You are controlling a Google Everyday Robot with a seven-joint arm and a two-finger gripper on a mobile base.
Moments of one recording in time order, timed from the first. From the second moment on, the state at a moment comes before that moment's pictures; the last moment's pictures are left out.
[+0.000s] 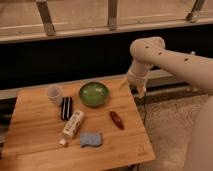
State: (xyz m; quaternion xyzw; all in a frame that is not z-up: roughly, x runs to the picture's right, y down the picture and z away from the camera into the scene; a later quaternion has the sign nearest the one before) arm 0.133 0.015 0.727 -0.23 0.24 0.79 0.51
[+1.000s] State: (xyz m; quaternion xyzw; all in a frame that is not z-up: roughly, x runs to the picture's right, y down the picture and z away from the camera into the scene) arm 0.070 0.029 0.721 -0.24 0.24 0.72 0.61
